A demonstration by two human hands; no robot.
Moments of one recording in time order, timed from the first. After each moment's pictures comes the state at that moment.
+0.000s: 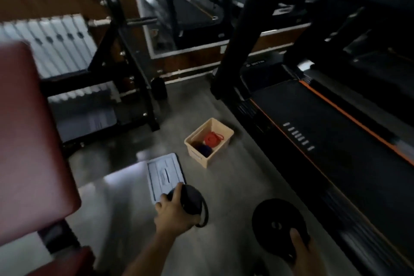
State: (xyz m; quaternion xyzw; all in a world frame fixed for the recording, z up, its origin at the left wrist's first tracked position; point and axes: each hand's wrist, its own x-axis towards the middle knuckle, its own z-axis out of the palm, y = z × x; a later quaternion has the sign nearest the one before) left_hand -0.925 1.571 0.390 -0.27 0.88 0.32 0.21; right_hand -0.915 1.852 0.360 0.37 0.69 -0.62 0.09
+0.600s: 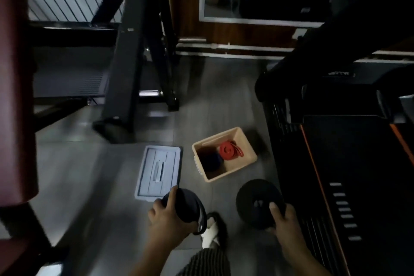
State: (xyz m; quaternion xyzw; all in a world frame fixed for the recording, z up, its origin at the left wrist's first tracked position) left_hand -1.204 1.576 0.322 -0.48 0.76 0.39 0.19; right_hand -1.345 1.781 0.313 0.18 0.79 -0.52 0.27
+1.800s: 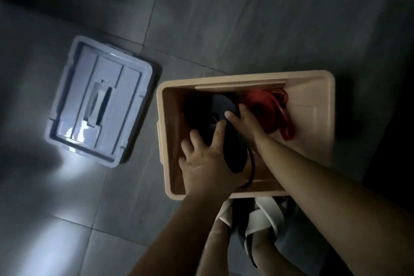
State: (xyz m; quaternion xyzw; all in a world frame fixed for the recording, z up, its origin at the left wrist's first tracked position) left_hand -1.527 1.551 -0.139 -0.52 0.74 0.34 0.27; right_hand -1.639 1.559 -0.243 -0.15 0.79 -0.22 0.55
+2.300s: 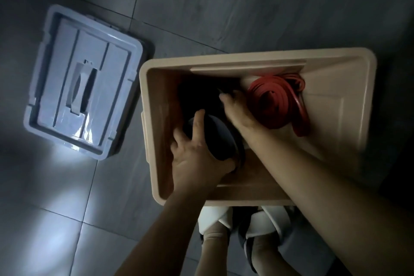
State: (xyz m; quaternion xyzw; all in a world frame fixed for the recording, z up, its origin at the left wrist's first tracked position) left_hand -1.515 1.549 -0.194 -0.61 0.62 0.44 0.22; right_hand -1.624 1.538 -0.300 -0.13 0.79 -0.21 0.55
